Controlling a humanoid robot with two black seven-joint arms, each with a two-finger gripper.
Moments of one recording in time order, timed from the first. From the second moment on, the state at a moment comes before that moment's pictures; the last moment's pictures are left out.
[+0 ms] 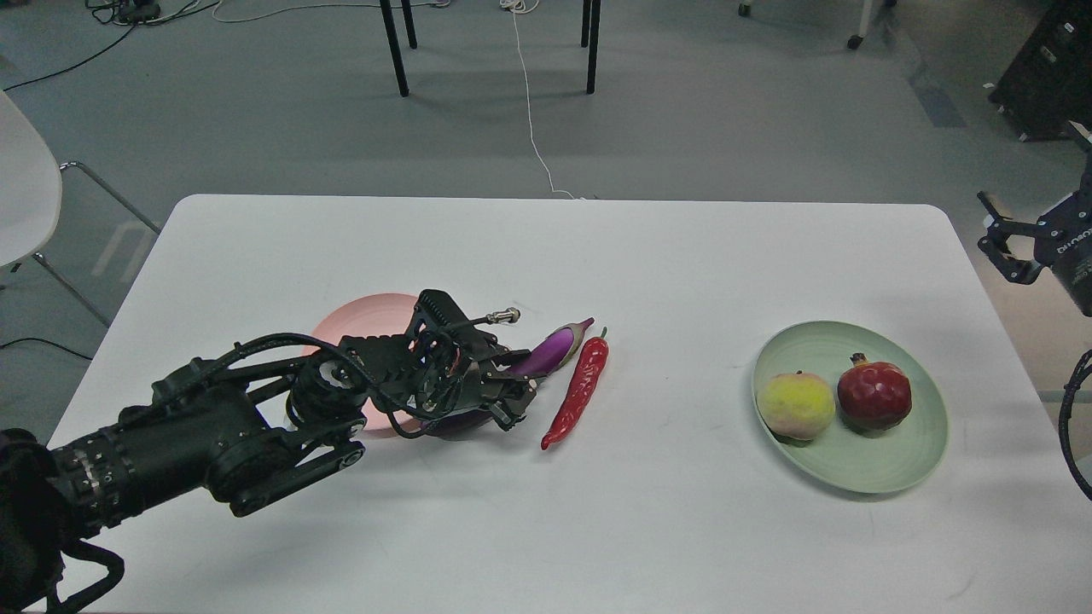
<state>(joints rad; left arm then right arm) -0.79 0.27 -0.26 -1.10 2.16 -0.18 -0.14 0.63 -0.85 0.45 0.85 0.20 0.49 0.49</state>
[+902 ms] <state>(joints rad) -0.72 0.69 -0.35 -1.33 1.88 -0.22 -0.02 0.64 -0.86 0.46 0.87 0.19 0.49 0.49</state>
